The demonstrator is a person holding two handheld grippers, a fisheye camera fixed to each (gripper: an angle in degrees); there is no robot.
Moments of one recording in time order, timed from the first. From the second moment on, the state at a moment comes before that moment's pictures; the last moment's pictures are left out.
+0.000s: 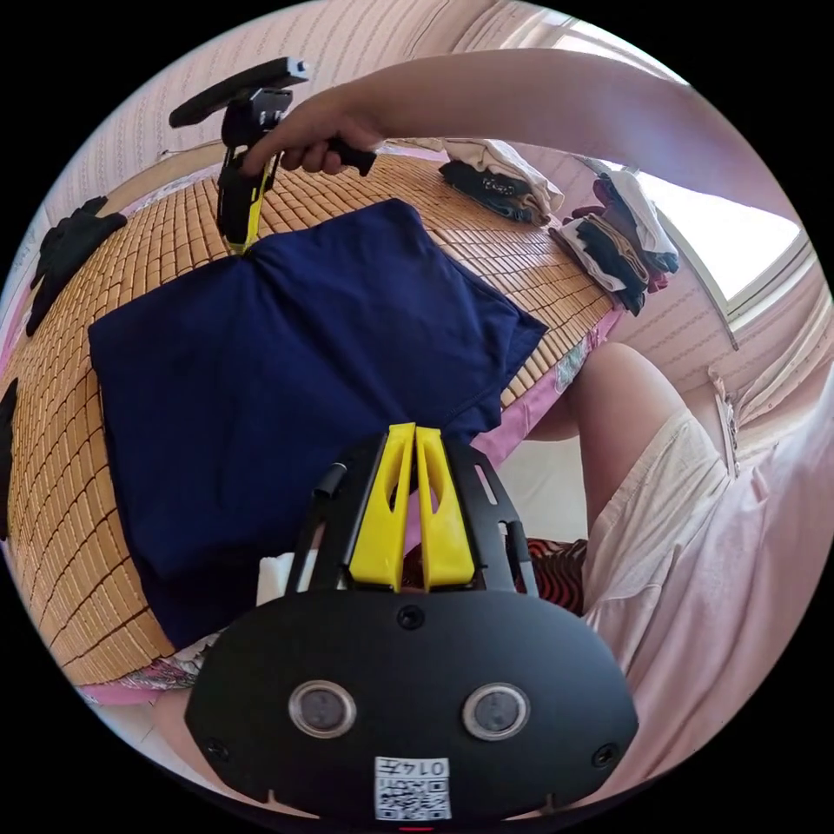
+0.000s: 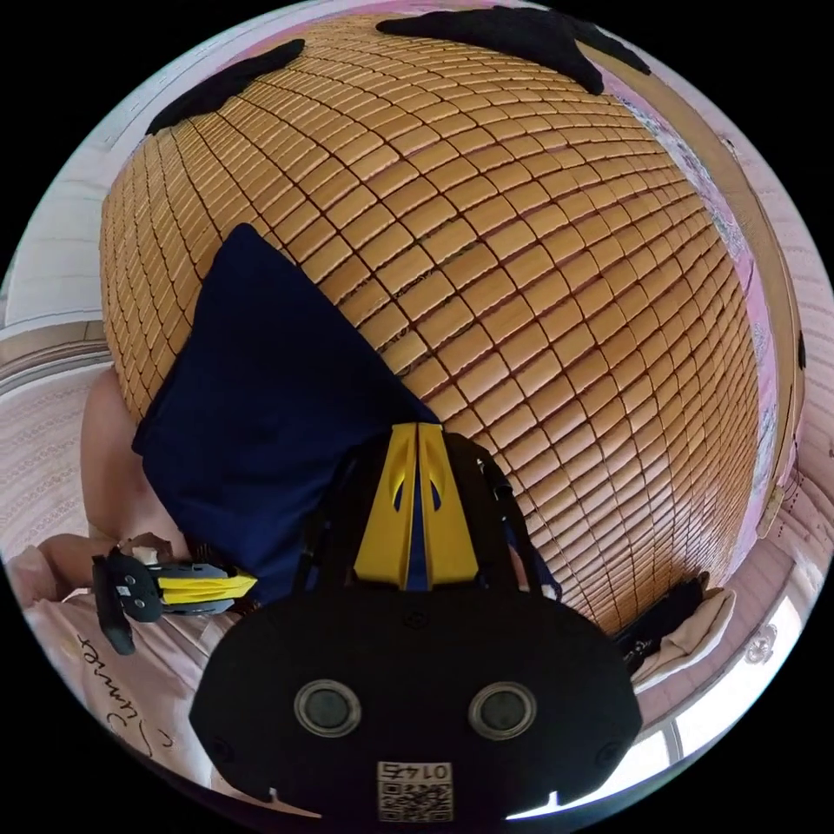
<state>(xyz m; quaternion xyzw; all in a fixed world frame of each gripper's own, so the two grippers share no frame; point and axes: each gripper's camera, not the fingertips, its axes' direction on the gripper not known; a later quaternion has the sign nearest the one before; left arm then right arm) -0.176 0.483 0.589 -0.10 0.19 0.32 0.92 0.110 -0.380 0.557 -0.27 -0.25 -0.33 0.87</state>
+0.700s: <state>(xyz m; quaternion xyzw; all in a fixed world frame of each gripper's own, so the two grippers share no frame) -0.018 0.535 0.615 -0.04 0.24 0.51 0.82 0.461 -0.081 0.541 -0.28 -0.38 0.04 0.88</state>
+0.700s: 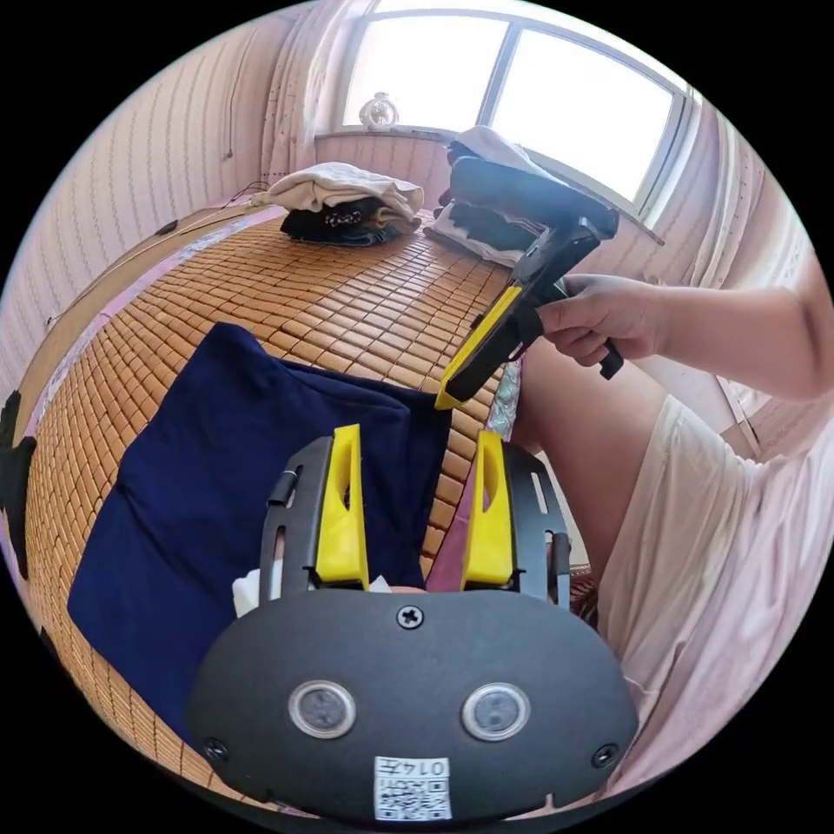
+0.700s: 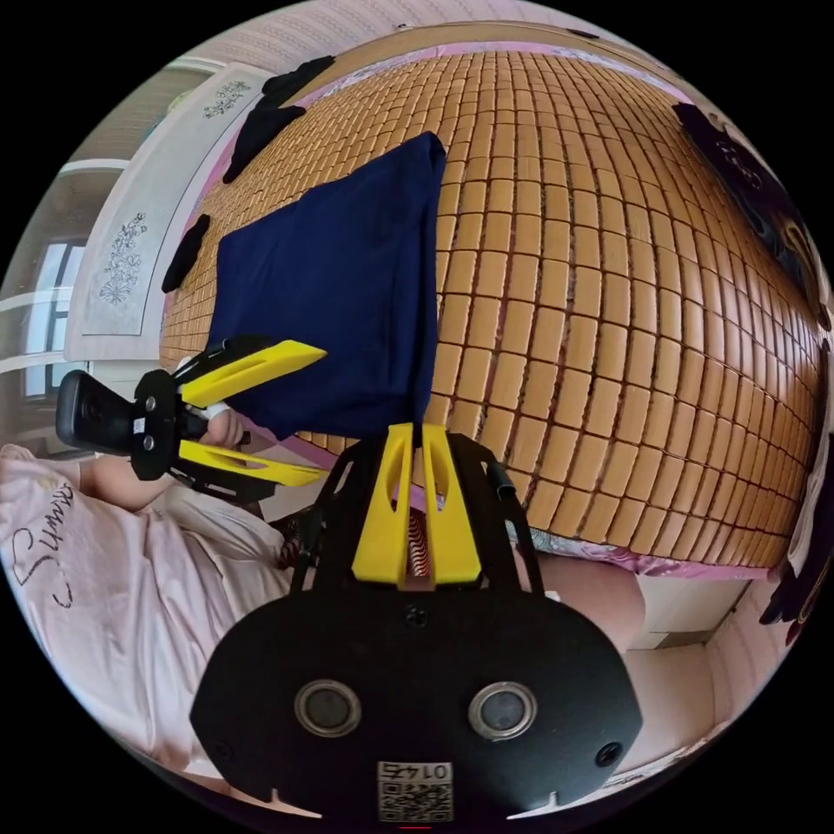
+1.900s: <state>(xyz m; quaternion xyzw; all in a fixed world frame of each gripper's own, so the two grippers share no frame) 0.005 0.496 0.553 0.01 0.40 0.47 0.79 0.737 0.024 0.522 0.03 -0.53 0.35 0.77</state>
